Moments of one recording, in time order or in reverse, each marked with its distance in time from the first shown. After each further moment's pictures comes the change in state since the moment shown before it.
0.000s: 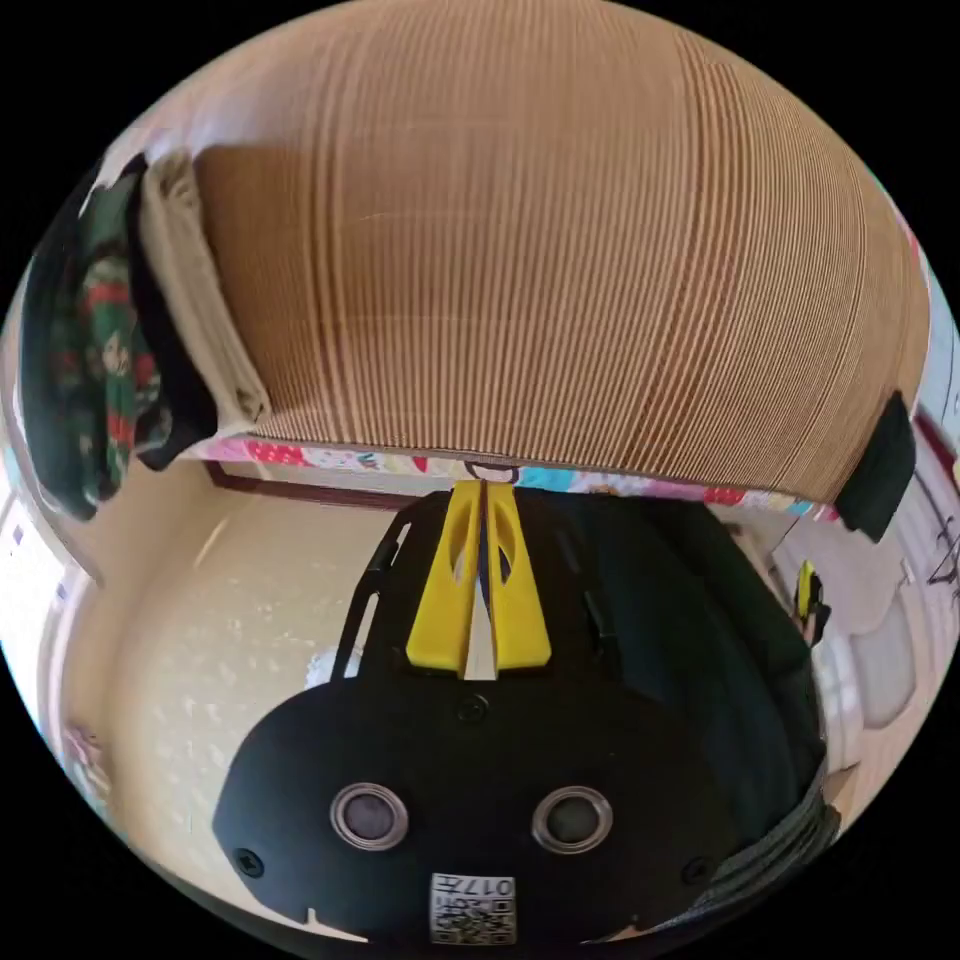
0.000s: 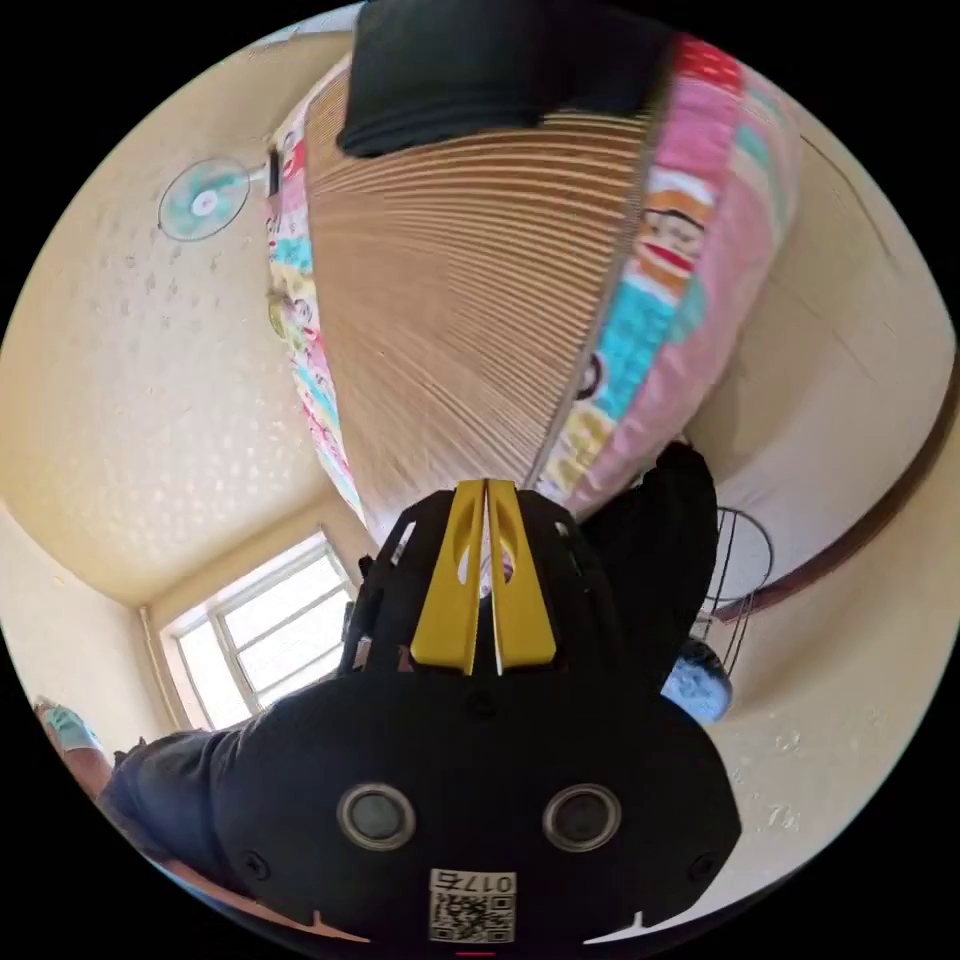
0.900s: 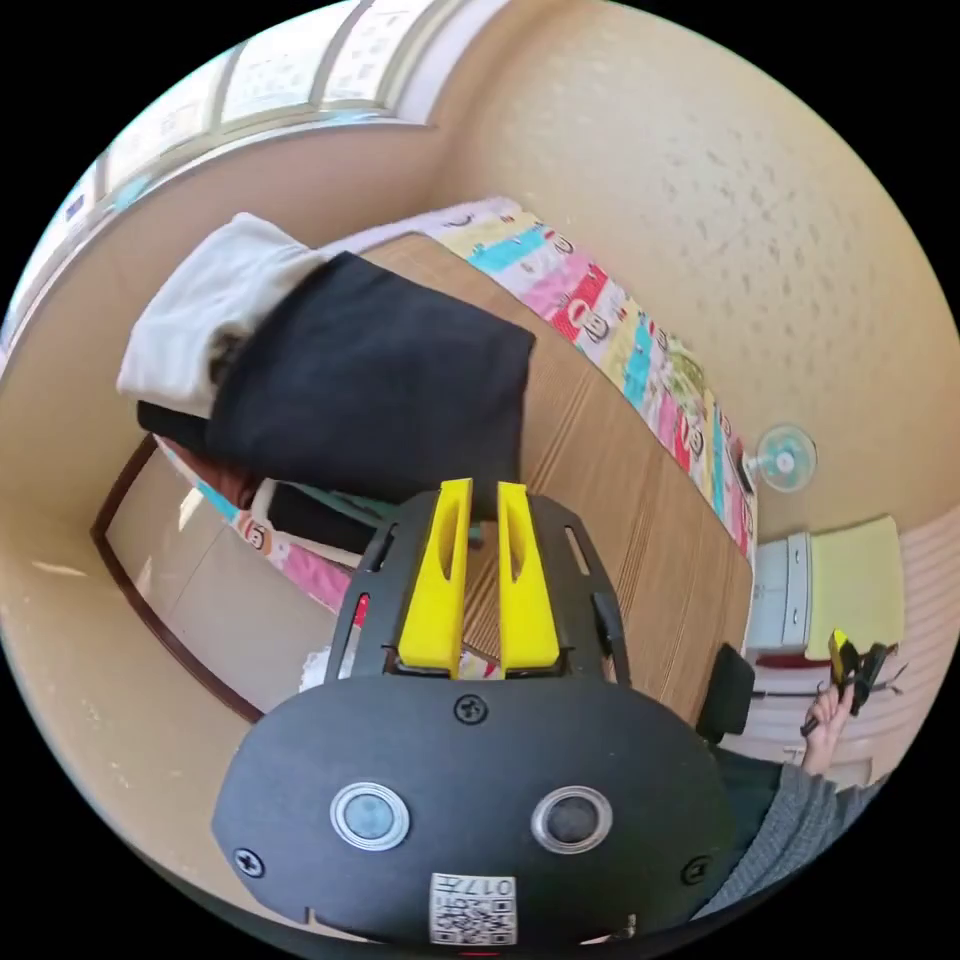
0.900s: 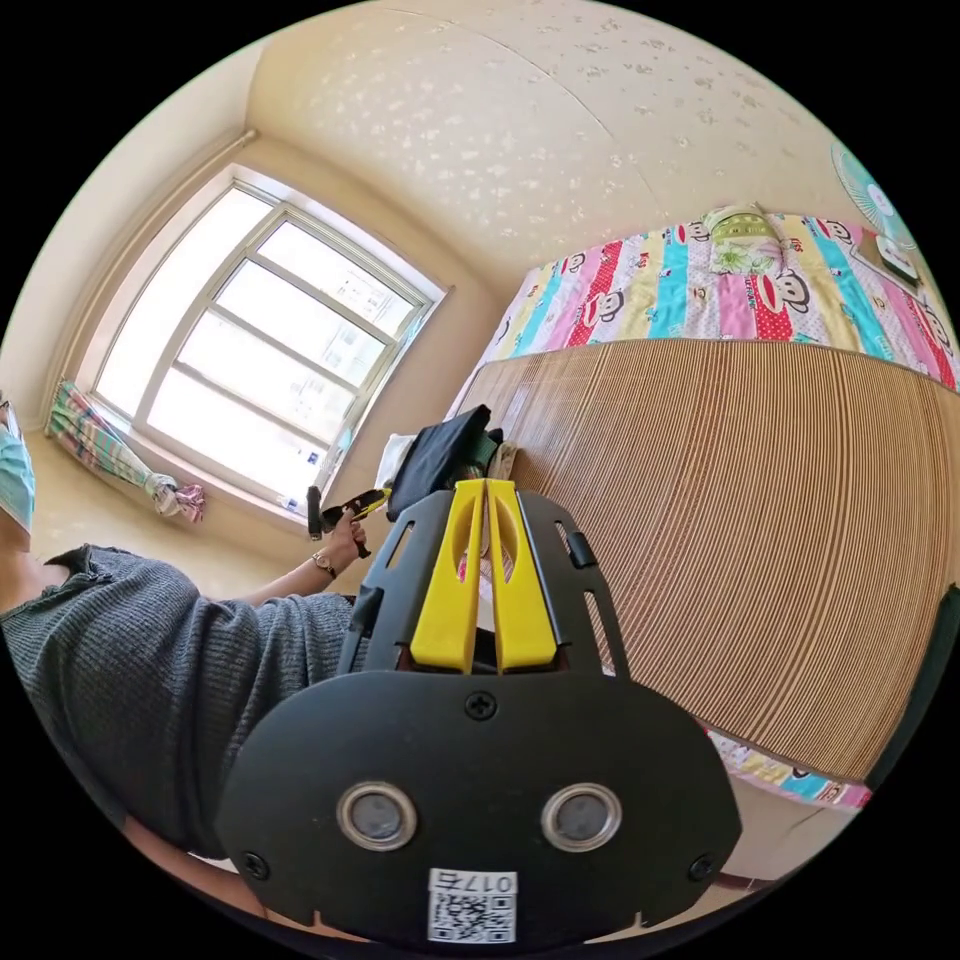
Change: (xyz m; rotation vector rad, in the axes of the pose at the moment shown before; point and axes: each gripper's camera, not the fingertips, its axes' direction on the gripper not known) left arm -0.227 0.224 0.066 1.022 0.456 -0.325; right arm -0.196 0.096 0.327 -0.228 0.143 -1.138
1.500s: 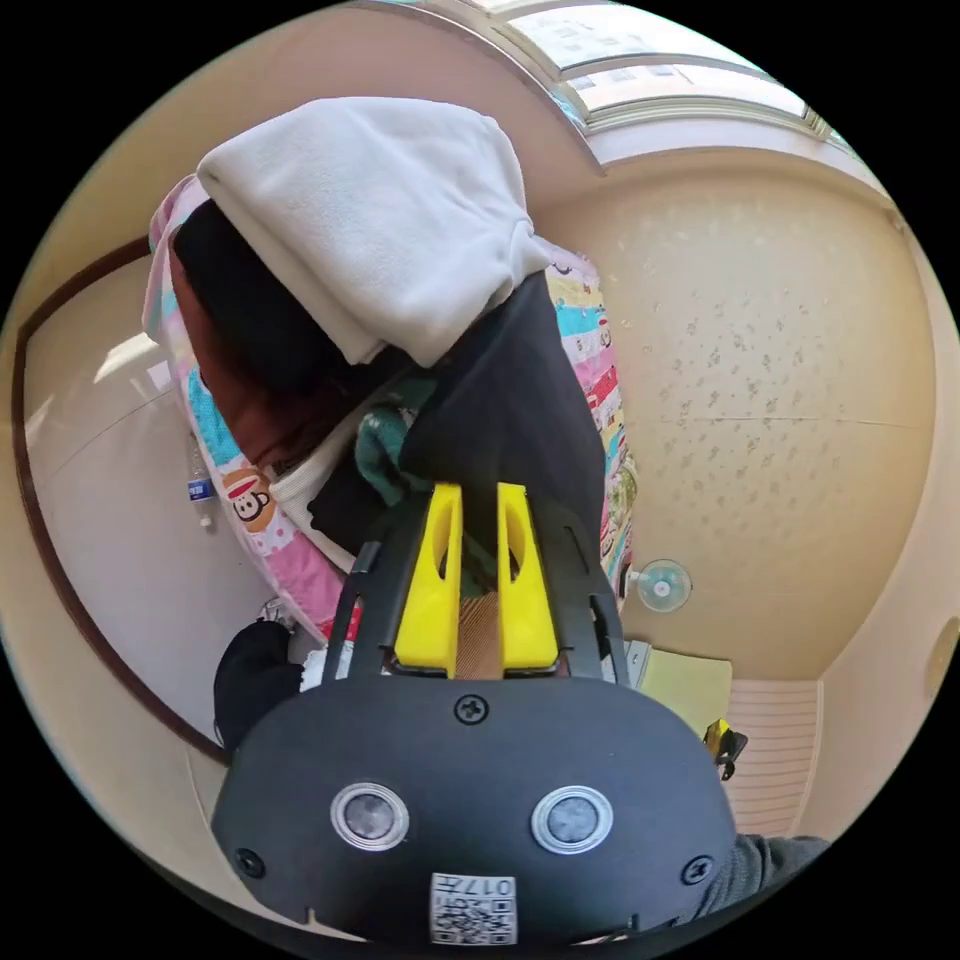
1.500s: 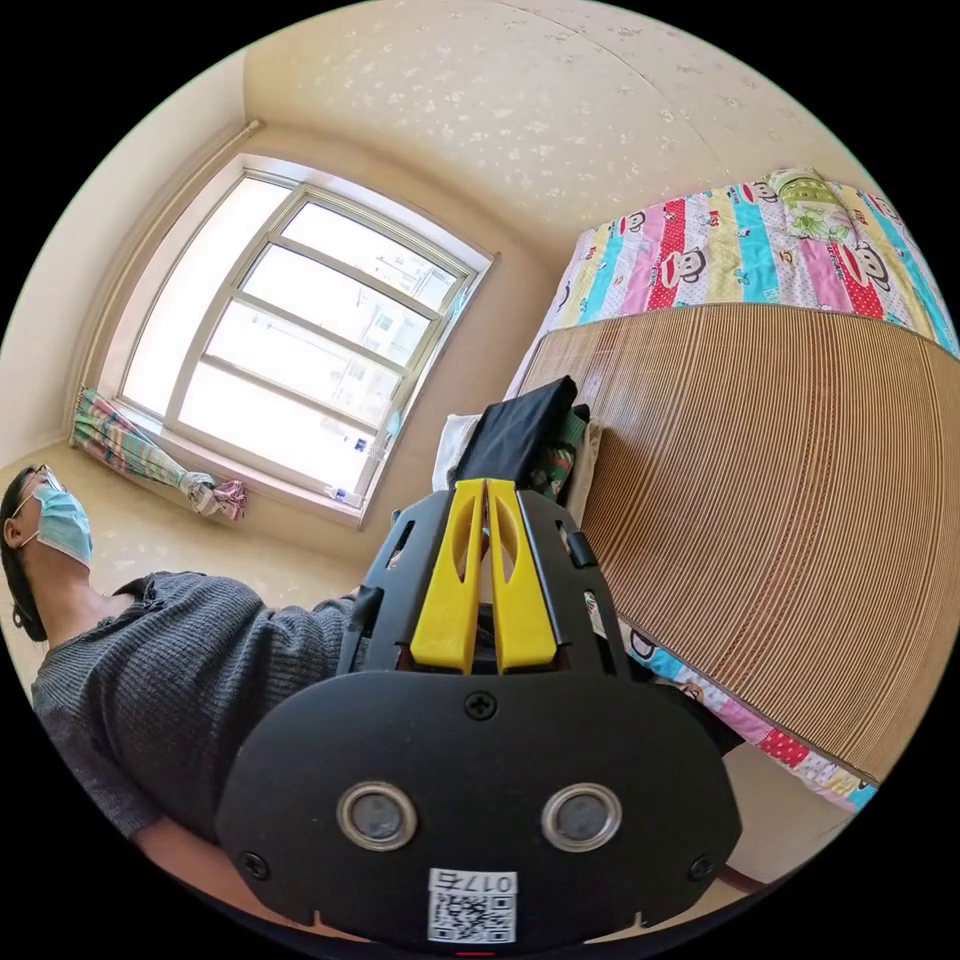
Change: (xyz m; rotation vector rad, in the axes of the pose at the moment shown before) left arm -0.270 0.032 0.038 0.009 0.433 -0.422; right arm 0.103 0.004 0.191 -0.076 -0.146 0.007
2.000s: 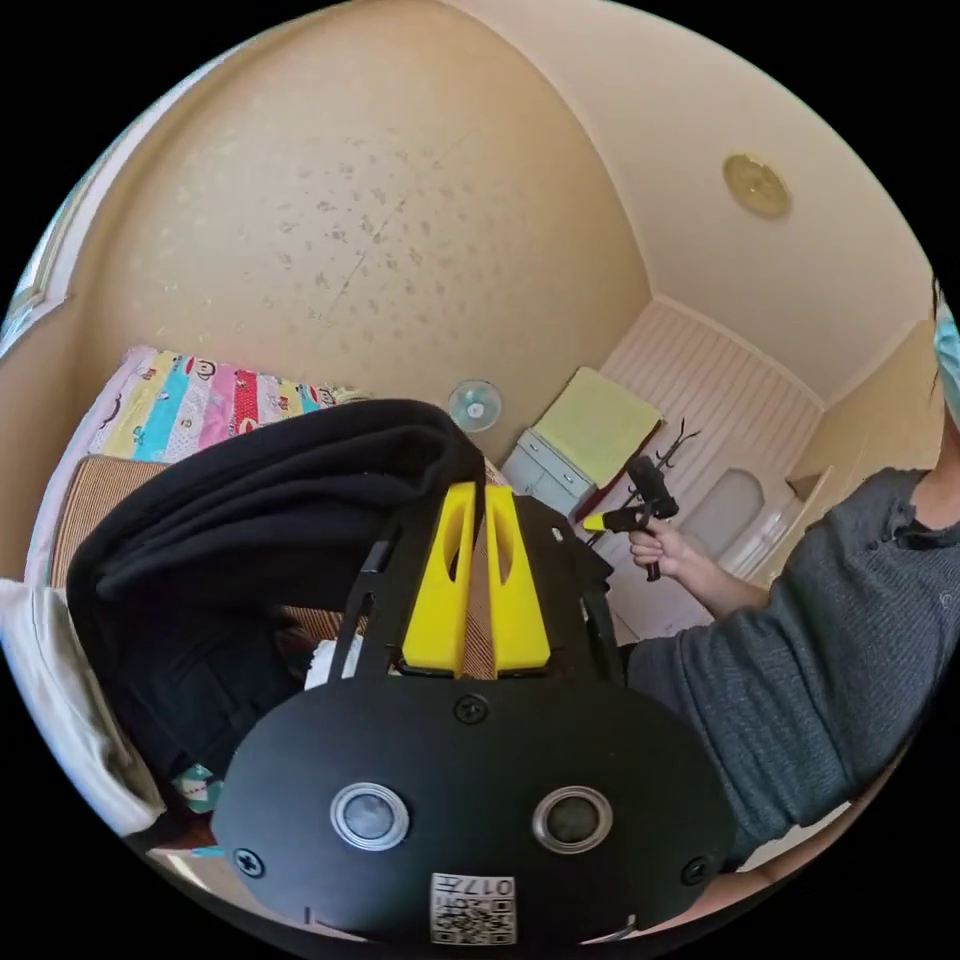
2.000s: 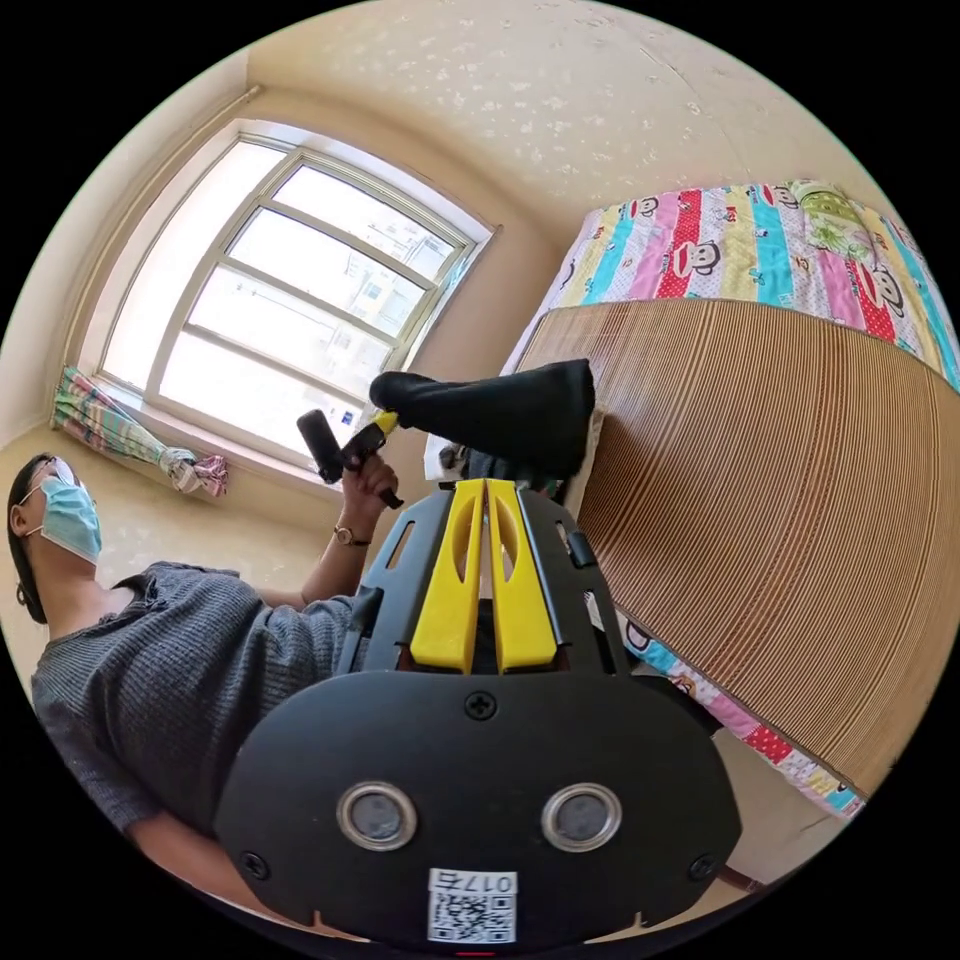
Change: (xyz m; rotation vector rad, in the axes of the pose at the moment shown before) left arm 0.258 0.092 -0.020 -0.304 0.437 1.160; right arm 0.138 -0.036 0.071 -0.091 0.063 -0.038
